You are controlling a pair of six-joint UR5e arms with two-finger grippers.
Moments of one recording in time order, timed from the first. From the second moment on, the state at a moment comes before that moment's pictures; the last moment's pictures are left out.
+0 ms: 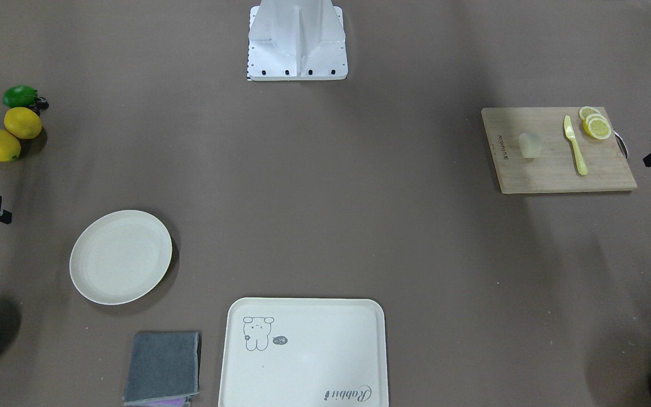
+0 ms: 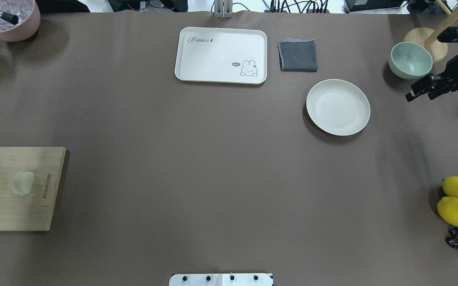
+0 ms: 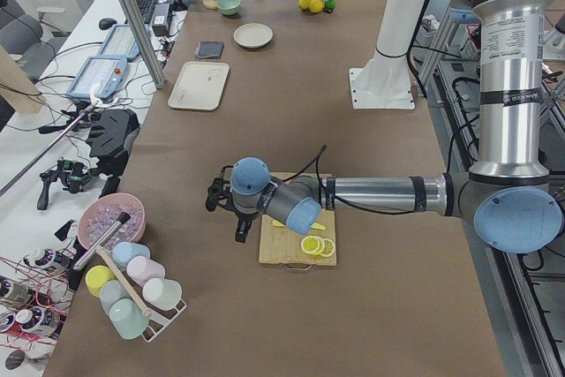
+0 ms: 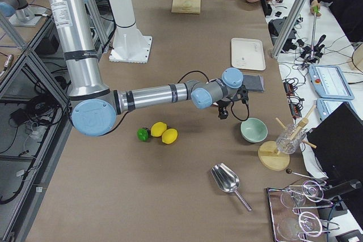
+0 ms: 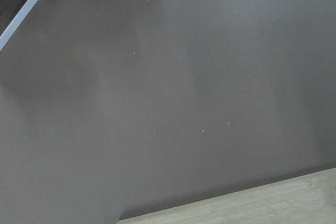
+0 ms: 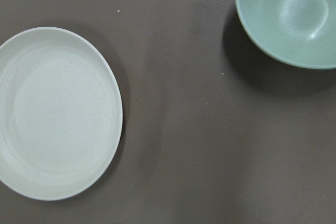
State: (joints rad) left arm -1.36 -1.50 -1.58 -2.11 -2.42 -0.33; right arm 1.19 -1.34 1.49 -1.26 2.45 0.43
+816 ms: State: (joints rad) left arm -1.33 -1.50 -1.58 -2.12 -2.42 -0.37; right arm 1.05 -1.24 1.37 -1.19 2.29 0.61
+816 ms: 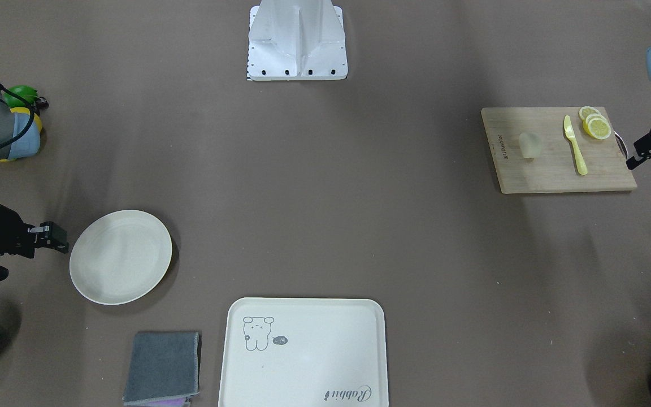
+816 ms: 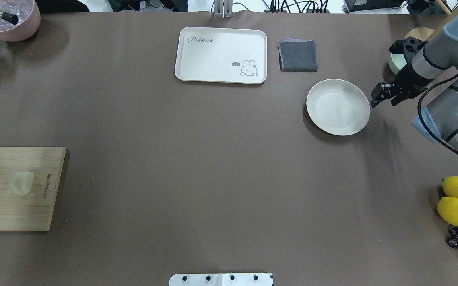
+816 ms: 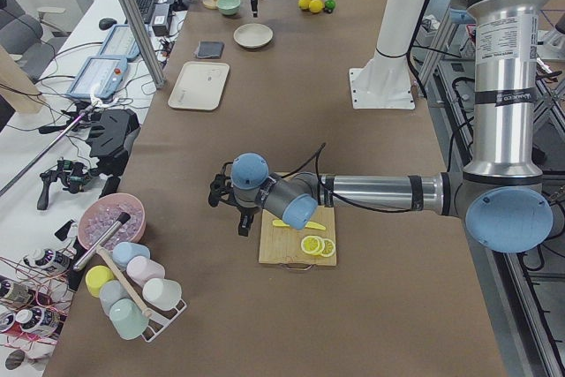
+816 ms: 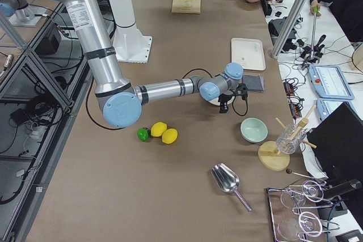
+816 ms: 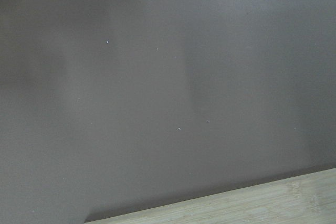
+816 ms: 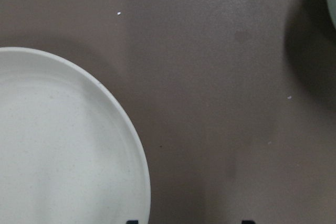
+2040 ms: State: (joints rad) left arm -1.31 -1.50 -1.59 -2.13 -2.40 -0.37; right arm 1.01 -1.21 1.31 -1.10 2.30 0.74
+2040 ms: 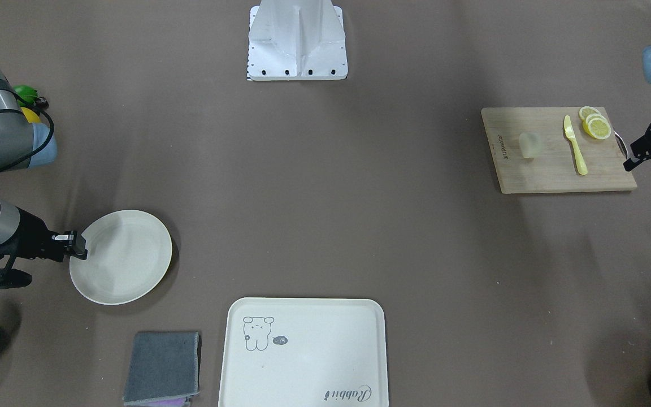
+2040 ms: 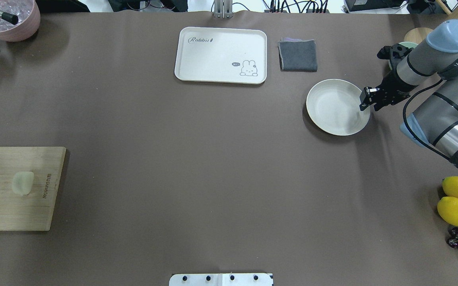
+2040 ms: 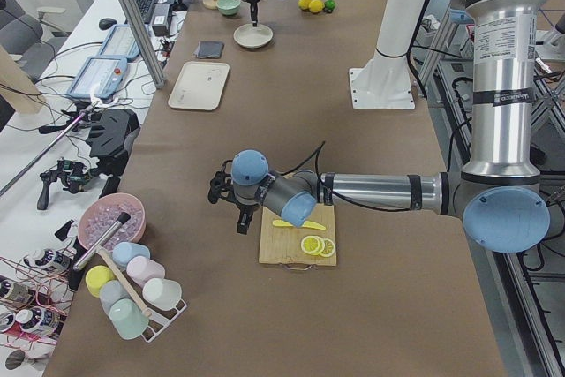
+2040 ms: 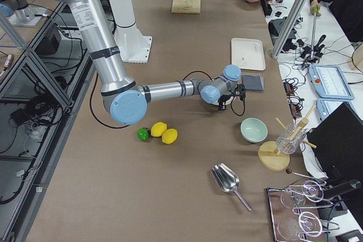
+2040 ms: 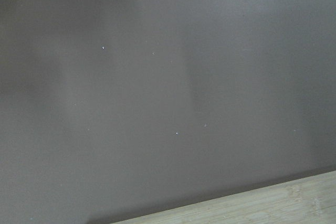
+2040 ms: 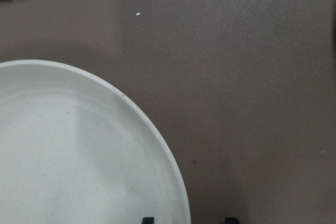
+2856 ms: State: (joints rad) left arm -1.31 -1.52 -1.59 -2.12 -2.40 -0.43; right arm 1.00 -1.13 1.31 -1.10 2.33 0.89
